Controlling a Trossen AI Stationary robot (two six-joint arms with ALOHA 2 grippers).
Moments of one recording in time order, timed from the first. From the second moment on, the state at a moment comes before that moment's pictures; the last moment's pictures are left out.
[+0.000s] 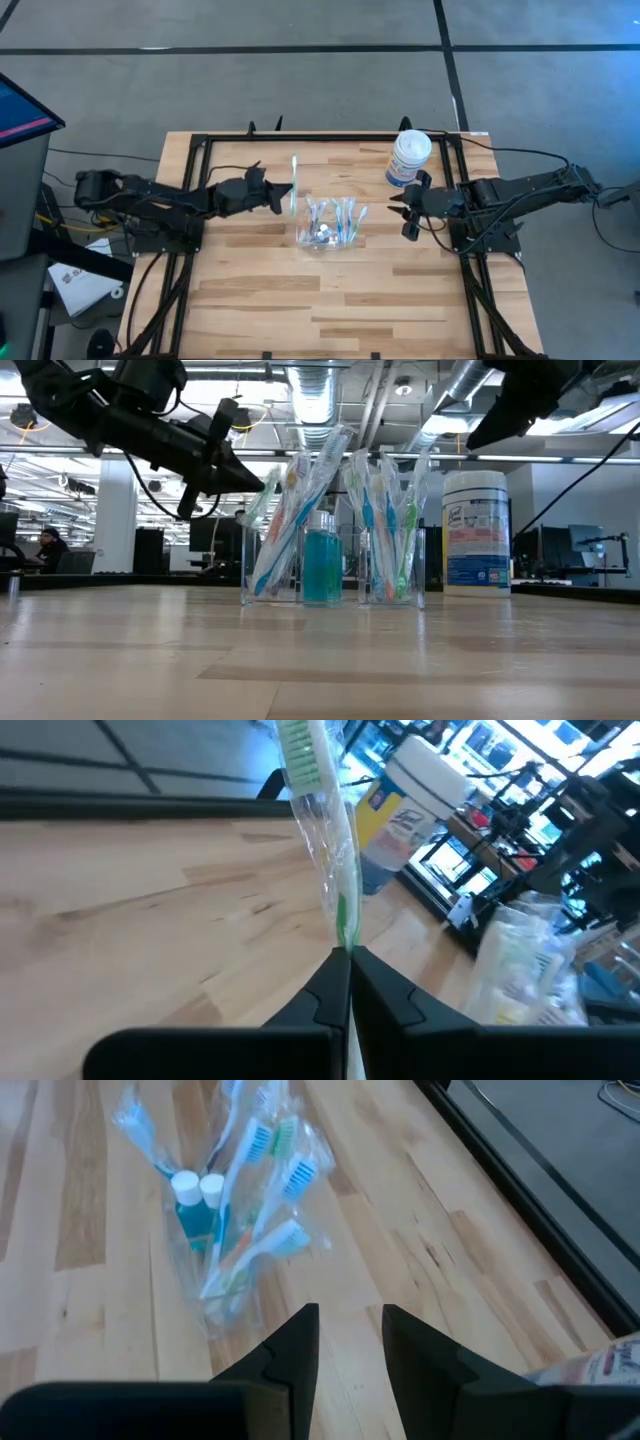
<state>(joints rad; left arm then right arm) 0.13 1.22 0.37 0.61 -0.37 -0.71 0.19 0.88 0.76 -0.60 0.45 0.25</state>
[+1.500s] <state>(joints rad) -0.24 1.68 0.37 1.33 -0.59 -0.10 0.19 0.88 0.76 -0.49 0.45 0.26</state>
